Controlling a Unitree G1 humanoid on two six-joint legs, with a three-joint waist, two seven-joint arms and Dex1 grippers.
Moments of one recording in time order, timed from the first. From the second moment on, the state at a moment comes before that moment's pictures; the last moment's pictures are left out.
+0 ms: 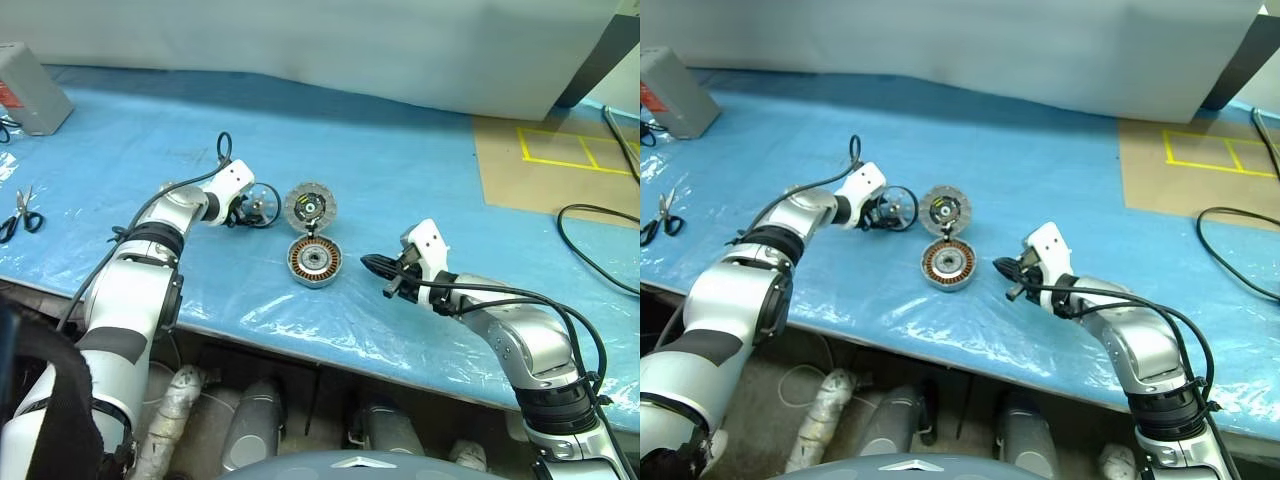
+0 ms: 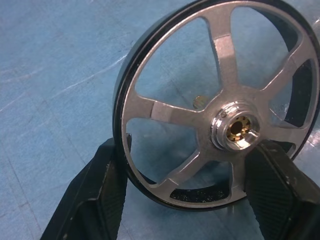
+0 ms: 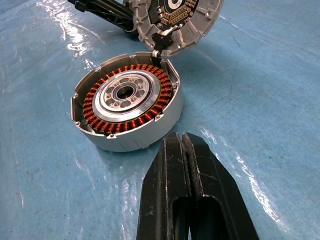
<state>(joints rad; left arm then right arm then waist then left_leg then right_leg) -1.14 0.42 -0.10 1.34 0.24 -0.04 -0.88 -0.19 -0.48 0.06 -0.39 0.41 0.79 0.59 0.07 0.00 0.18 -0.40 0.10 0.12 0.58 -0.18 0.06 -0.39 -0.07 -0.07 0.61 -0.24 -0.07</state>
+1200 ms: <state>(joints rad) -1.02 0.52 -0.31 0.78 -0.07 0.08 -1.61 -0.25 -0.48 0.06 -0.32 0.40 0.77 0.63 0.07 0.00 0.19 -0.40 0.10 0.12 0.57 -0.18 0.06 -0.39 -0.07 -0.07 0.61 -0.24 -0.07</state>
